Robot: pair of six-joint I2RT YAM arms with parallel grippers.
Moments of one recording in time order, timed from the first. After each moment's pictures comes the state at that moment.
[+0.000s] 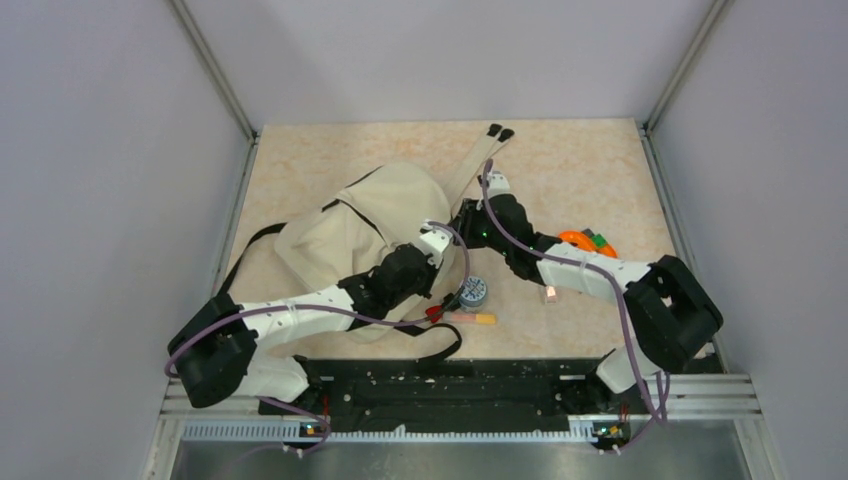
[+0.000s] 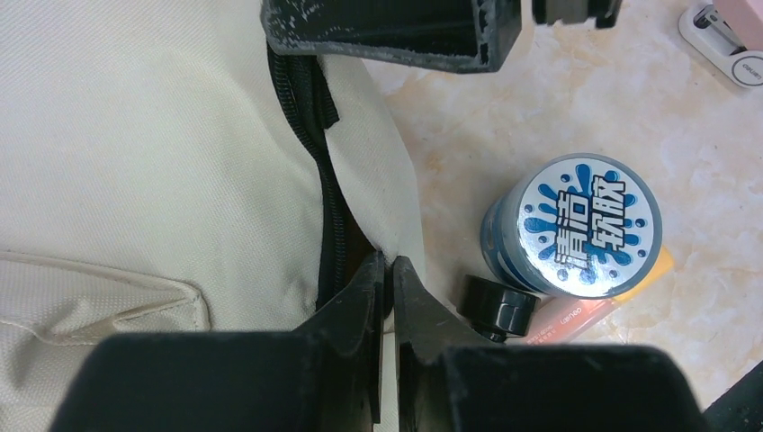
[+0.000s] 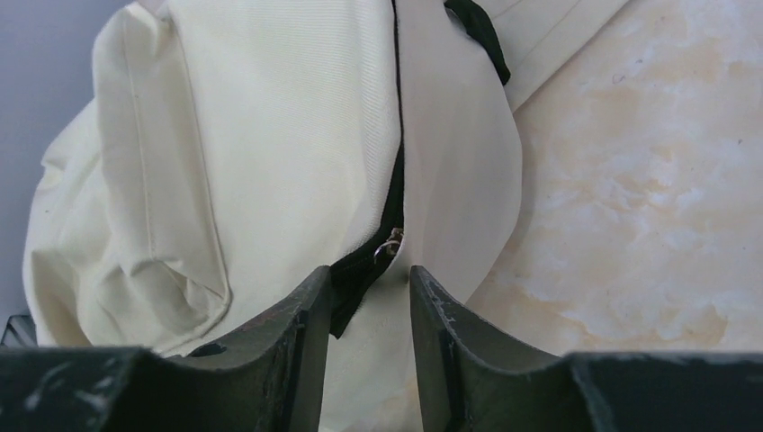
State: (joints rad) left arm -0.93 1.32 0.65 0.14 -0.23 -0.13; right arm 0.70 1.51 0.85 0.26 0.03 0.57
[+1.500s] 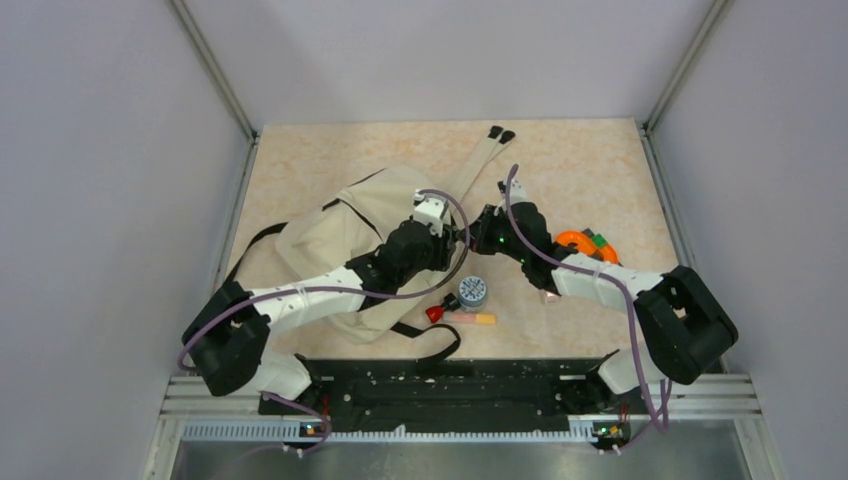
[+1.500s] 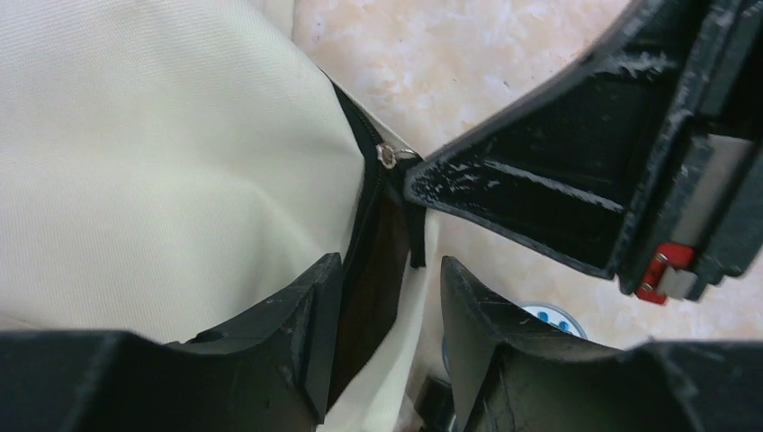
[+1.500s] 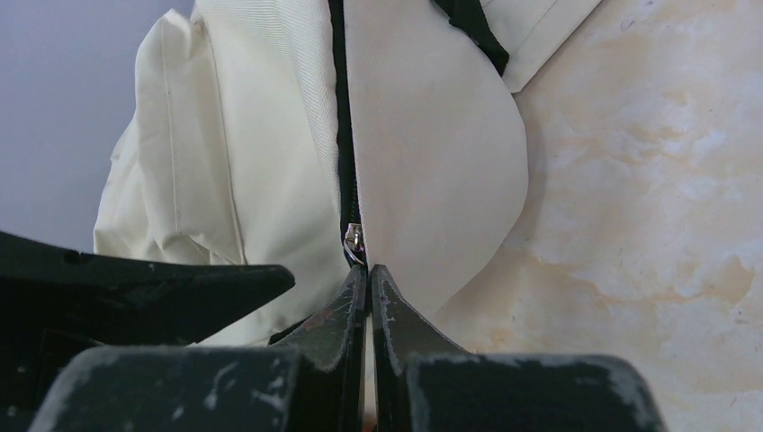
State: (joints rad) left arm -0.87 1.40 0.80 0.17 -0.26 -0.32; right arm 0.62 1.45 0.71 0.36 -0.09 0.69
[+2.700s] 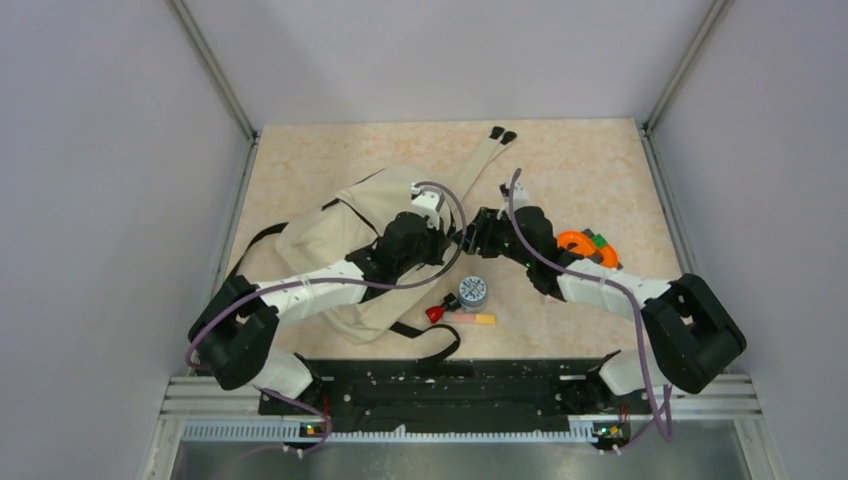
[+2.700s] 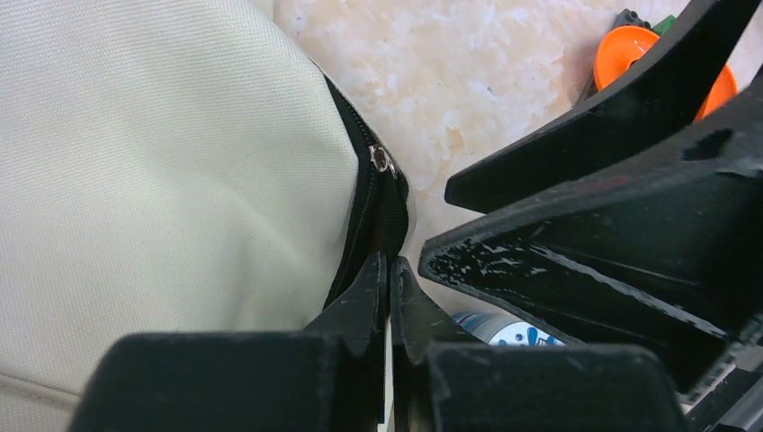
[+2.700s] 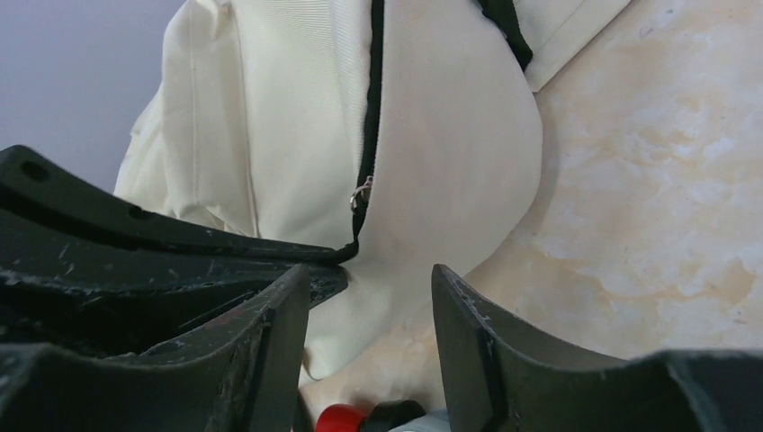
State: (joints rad) left arm -0.80 1.46 0.83 0.19 -0.14 -0.37; right arm 0.62 1.41 0.68 0.39 -0.12 0.66
